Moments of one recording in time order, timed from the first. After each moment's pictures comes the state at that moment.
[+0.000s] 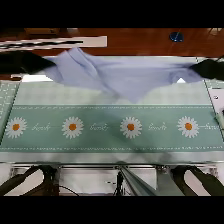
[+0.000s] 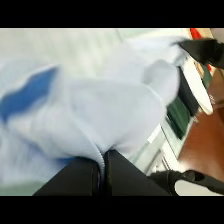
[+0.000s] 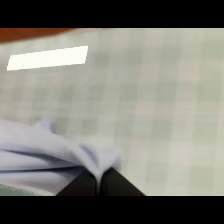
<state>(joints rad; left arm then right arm) 0.31 -1.14 1.30 0.34 -1.52 -1.02 -0.30 -0.92 1.17 -0.89 1.08 1.21</state>
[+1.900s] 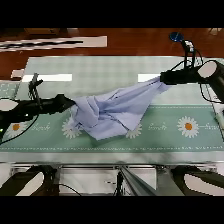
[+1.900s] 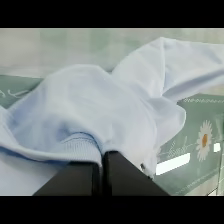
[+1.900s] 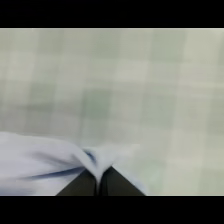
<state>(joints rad) 0.06 -1.02 0.60 0.51 -0.90 -1.17 0.02 -1.34 1.14 -1.21 0.76 1.38</state>
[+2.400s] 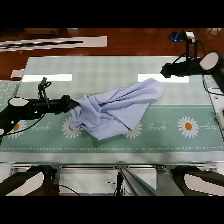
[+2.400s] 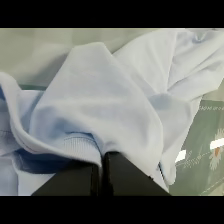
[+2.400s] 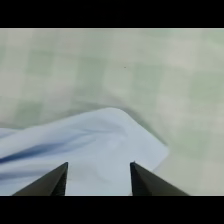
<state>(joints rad) 0.06 -1.17 0.62 0.46 -0.85 -1.08 0.03 -1.36 1.30 -1.34 0.89 1.37</state>
